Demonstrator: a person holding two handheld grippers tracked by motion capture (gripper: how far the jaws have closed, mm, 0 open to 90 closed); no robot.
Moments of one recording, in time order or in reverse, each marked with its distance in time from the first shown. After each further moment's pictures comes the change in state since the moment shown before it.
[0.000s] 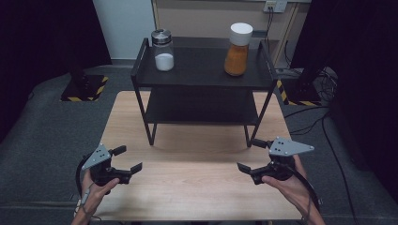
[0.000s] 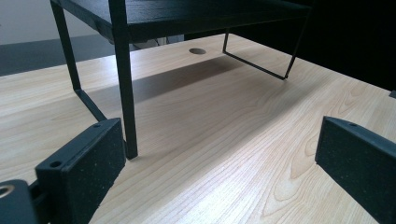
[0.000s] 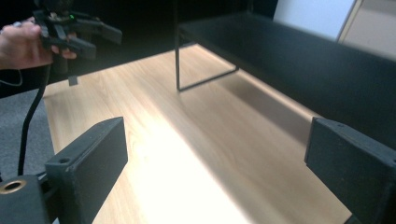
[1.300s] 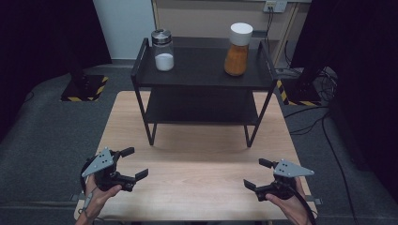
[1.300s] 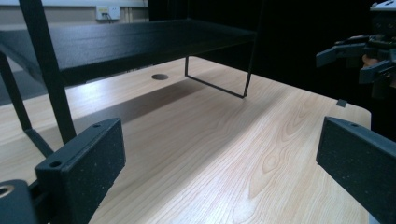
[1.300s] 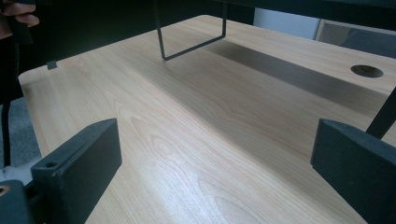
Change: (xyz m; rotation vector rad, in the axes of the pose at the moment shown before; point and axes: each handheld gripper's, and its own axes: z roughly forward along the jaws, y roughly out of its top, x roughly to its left) left arm -0.008 -0.001 0.001 -0.094 -0.135 0.061; right arm 0.008 -0.088 -0.001 -0.015 -0.056 0.105
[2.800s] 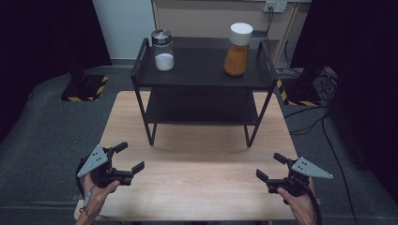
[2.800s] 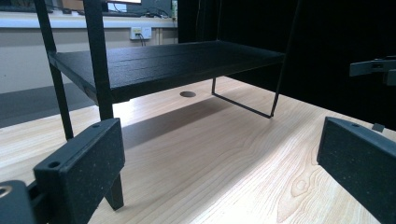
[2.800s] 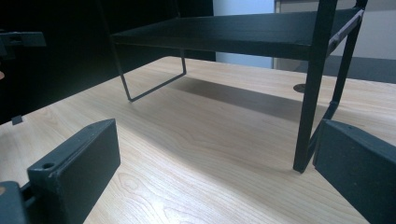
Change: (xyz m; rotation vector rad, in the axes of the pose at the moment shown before) left arm -0.009 -0.008 -0.004 -0.074 0.121 -0.006; right arm -0.001 -0.028 -0.019 -0.168 -0.134 0.106
